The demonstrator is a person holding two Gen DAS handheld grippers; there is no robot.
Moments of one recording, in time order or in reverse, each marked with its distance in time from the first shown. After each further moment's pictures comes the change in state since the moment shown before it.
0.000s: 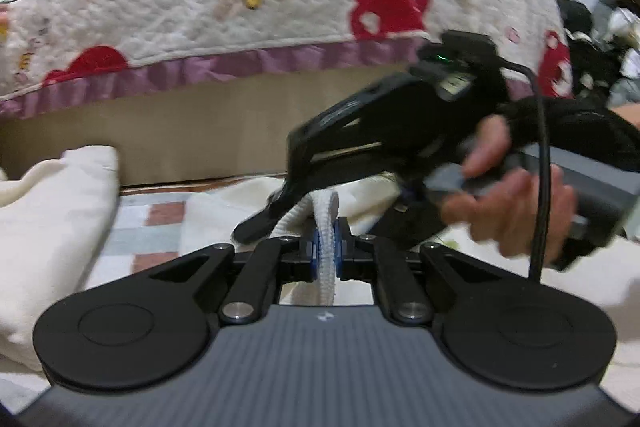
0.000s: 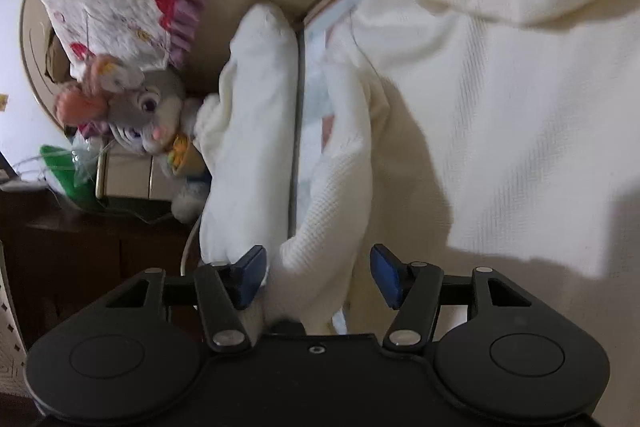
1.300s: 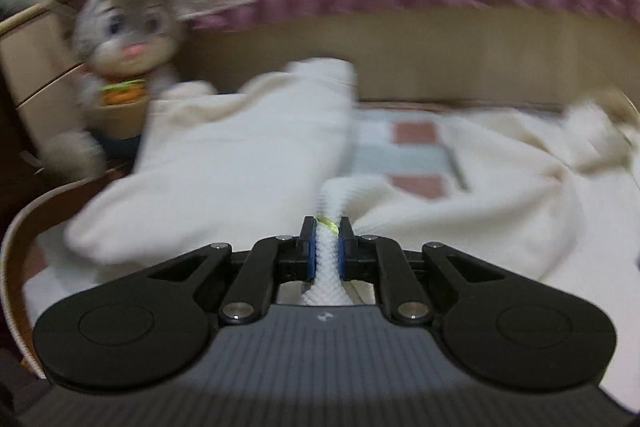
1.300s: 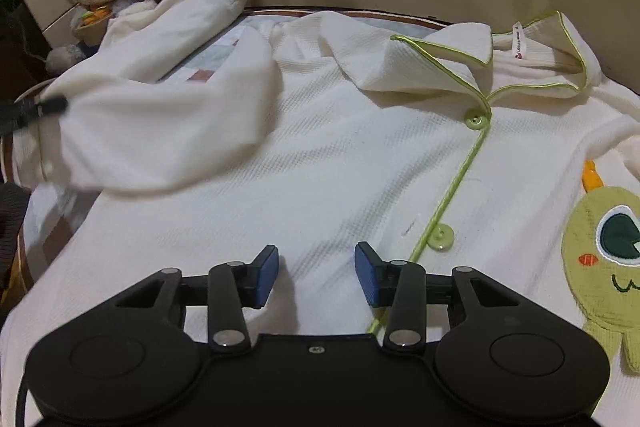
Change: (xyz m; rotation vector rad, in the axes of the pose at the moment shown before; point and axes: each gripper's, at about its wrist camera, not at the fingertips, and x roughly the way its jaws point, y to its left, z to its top) left arm -0.058 0.144 0.011 -0.137 0.225 0.561; right arm -0.064 -0.033 -0.065 -0.729 -0.100 -0.595
